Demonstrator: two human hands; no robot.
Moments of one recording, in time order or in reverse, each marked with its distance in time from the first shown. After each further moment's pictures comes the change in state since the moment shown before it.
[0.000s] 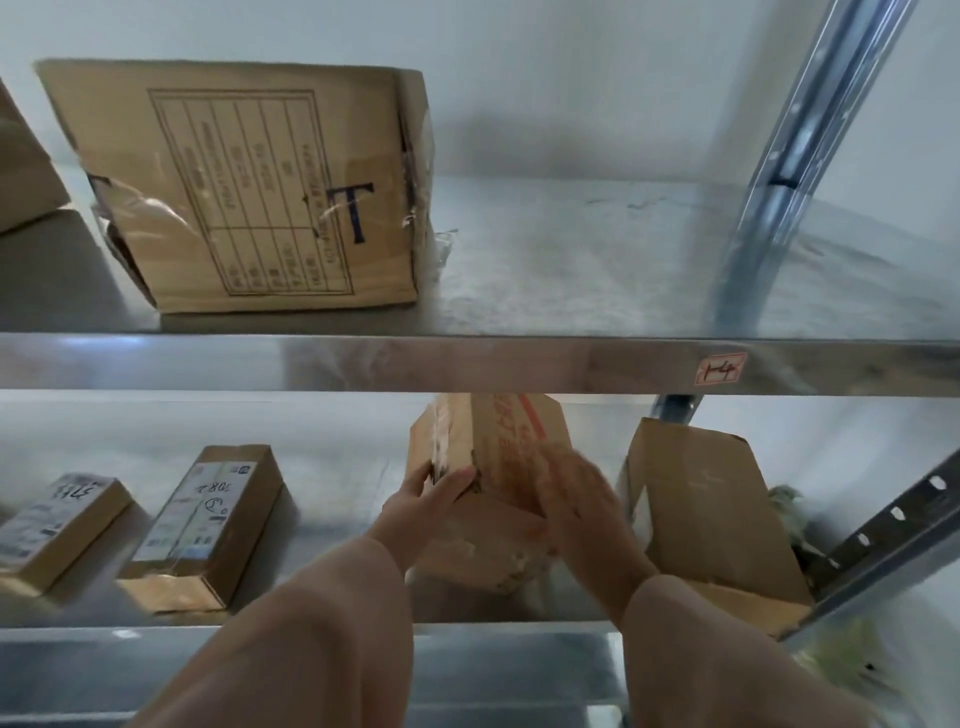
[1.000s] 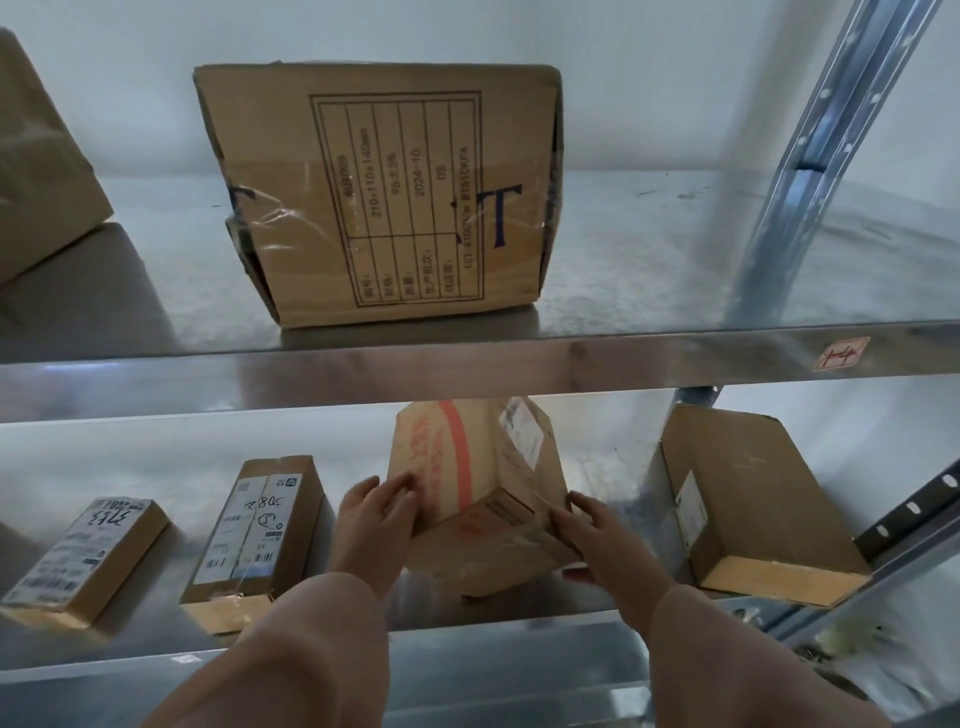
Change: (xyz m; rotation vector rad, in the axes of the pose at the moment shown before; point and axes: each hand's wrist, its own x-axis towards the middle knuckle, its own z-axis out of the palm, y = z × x) left_hand 0.009 -0.038 -0.093 0.094 0.241 0.237; right_hand -0.004 -0.002 0.062 0.432 -0.072 0.563
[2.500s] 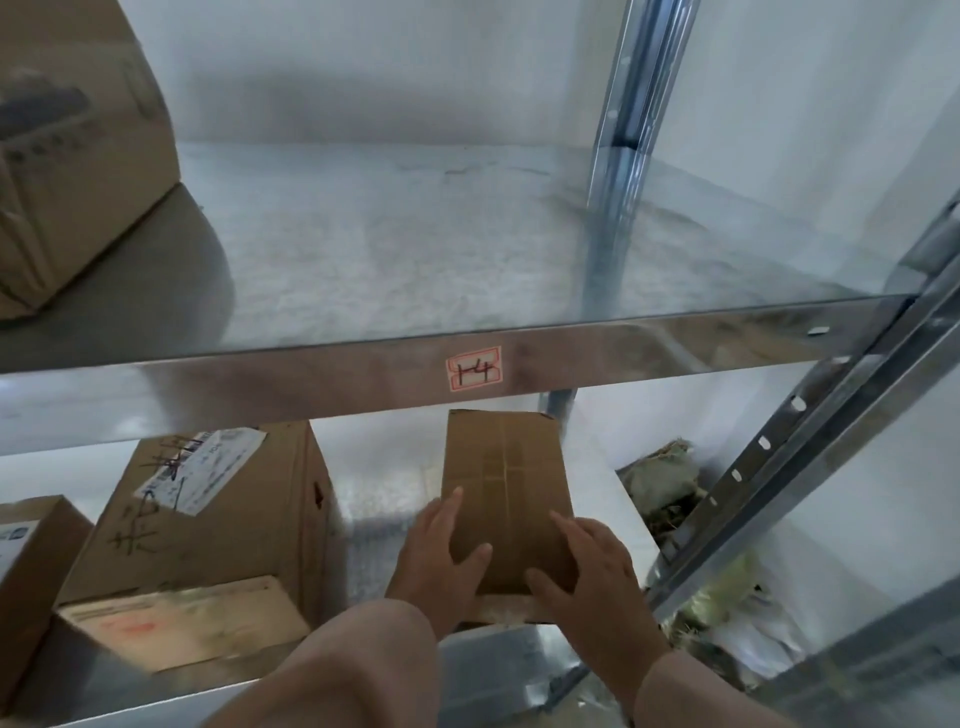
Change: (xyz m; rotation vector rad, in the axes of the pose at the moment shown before) left_hand -0.045 0.025 0.254 0.391 -0.412 0.163; right_hand -0.016 0.067 -0.190 -0.752 0.376 -0.267
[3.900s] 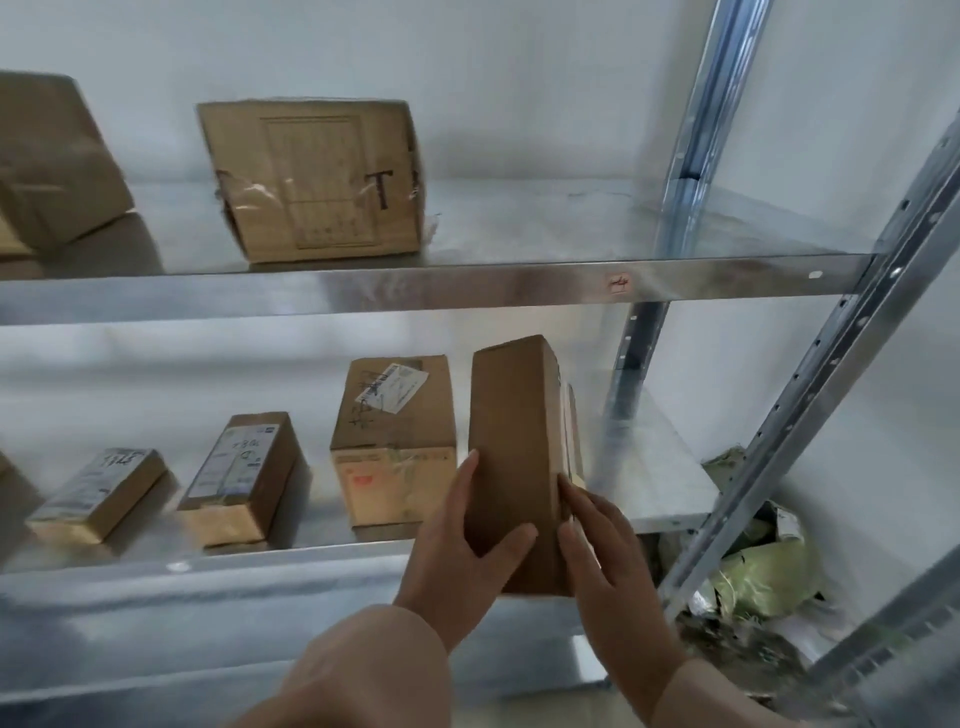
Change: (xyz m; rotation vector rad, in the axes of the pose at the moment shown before) left_hand -0.199 -0.014 -0.090 -0.344 0.165 0.156; right_hand -0.174 -0.125 0.015 0.609 0.088 -0.222
